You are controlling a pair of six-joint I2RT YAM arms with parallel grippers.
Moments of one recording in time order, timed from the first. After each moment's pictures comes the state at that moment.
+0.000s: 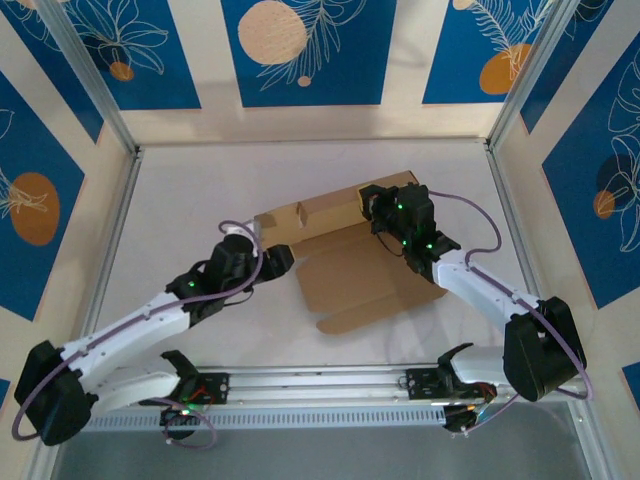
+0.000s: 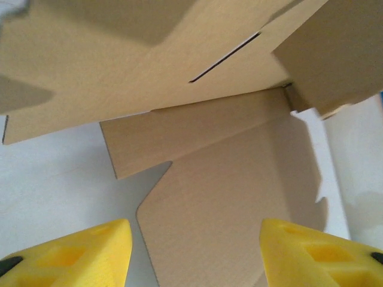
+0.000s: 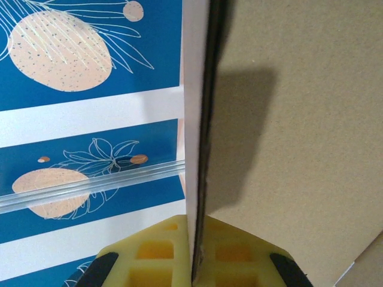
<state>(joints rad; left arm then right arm) -0.77 1.05 0.66 -0.17 -0.06 -0.90 0.46 1.28 0.80 0.22 -0.07 1.62</state>
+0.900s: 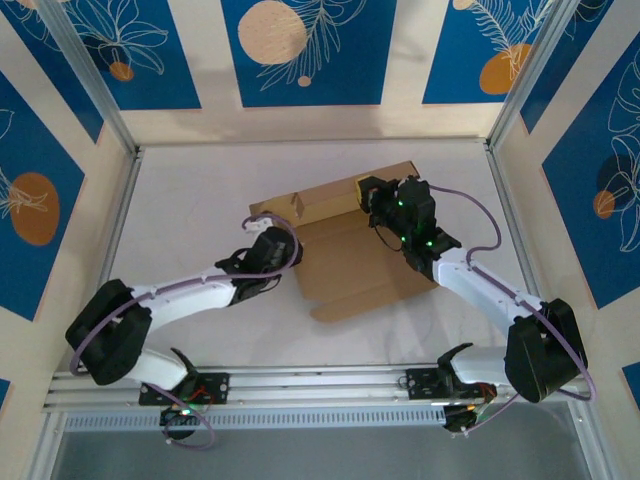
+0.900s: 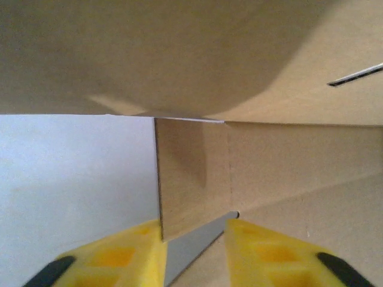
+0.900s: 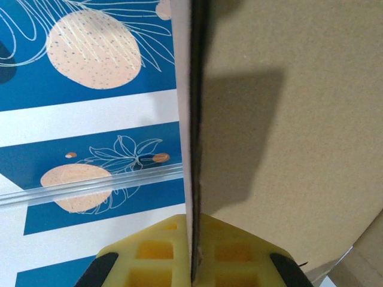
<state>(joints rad) -0.79 1.43 0.77 0.00 -0.31 -0.99 0.48 1.27 0.84 0.24 -0.04 1.64</state>
